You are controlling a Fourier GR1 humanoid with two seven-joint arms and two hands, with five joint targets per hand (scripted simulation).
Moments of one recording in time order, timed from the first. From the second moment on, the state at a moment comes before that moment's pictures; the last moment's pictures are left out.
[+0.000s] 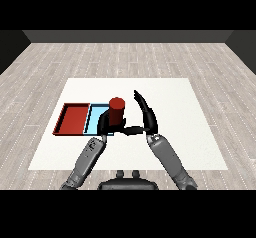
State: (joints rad) left arm -0.31 0.03 -0.35 -1.46 0.09 0.46 -0.05; right arm -0.42 -0.03 0.42 -1.72 0.12 -0.42 0.12
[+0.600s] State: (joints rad) left arm -0.31 0.11 -0.20 -1.43 0.07 0.43 -0.04; right arm -0.13 -0.11 0.26 -1.96 -0.01 -0.32 0.01
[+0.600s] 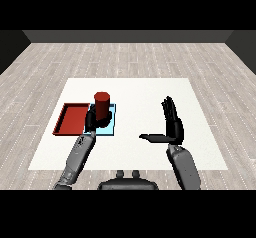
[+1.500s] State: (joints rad) left arm -0.43 0.40 0.13 -0.79 0.06 0.33 -0.14; right arm 0.09 -0.17 0.01 -1.77 -0.13 -0.26 -0.18
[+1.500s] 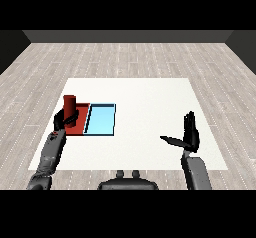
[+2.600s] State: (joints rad) left arm -0.65 0.45 0.17 -0.13 -0.04 0.29 -0.12; right arm 0.00 -0.18 -0.04 -1.62 -0.10 -0.26 -0.20
